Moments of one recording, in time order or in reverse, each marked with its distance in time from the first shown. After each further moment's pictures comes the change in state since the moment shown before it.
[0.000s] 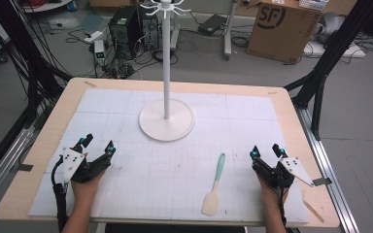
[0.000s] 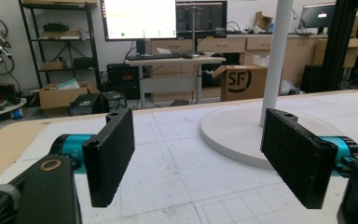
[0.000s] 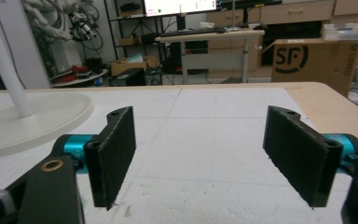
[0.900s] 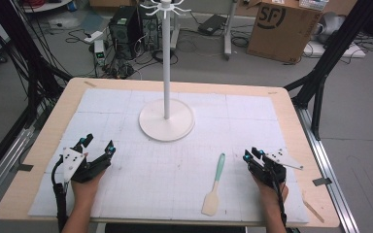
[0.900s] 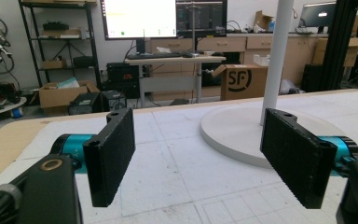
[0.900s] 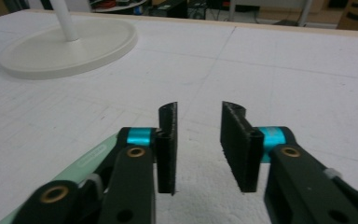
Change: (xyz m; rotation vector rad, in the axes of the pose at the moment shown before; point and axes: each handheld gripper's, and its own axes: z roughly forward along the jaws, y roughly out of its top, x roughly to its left) left arm 0.000 0.000 0.001 0.003 0.001 -0.002; right arm 0.011 0.005 0.014 0.291 0.197 -0.080
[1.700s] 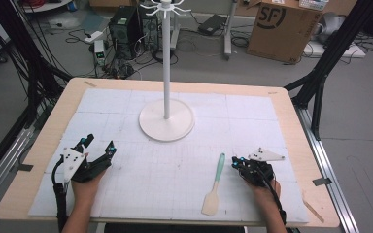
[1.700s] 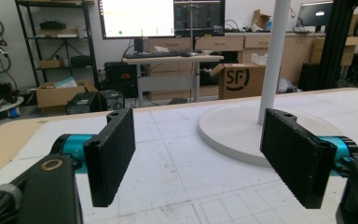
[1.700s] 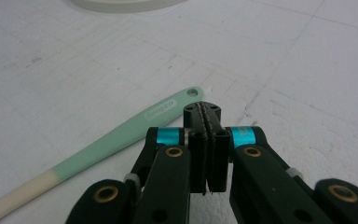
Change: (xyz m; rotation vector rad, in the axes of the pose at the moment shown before) left arm 0.000 0.000 0.000 0.005 -0.011 0.002; right arm 0.019 0.001 0.019 0.215 0.216 -0.131
